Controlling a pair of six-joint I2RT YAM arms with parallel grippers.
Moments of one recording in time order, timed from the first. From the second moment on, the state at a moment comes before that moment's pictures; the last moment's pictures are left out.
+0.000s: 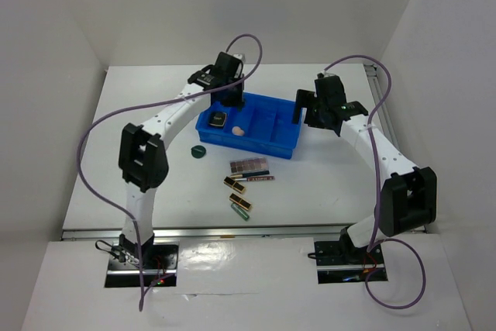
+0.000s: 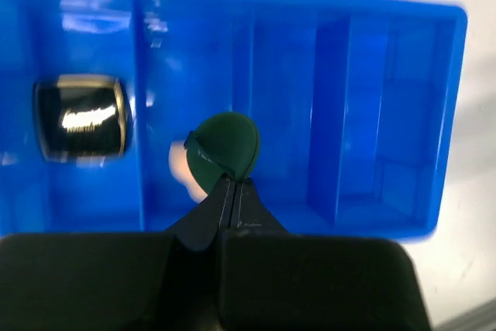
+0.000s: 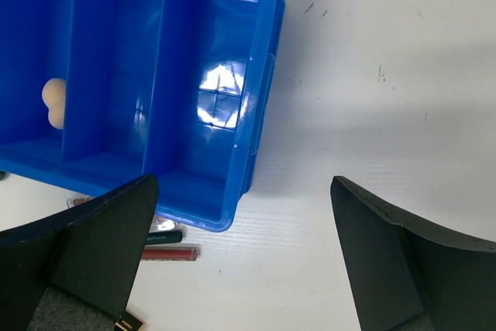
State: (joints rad) left arm -0.49 2.00 1.87 -0.69 0.00 -0.42; right arm 0.27 1.47 1.22 -0.55 0.09 0.39
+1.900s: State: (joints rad) left arm -0.53 1.85 1.12 -0.35 -0.50 -0.56; right arm 0.25 1.46 1.24 -0.55 0.05 0.38
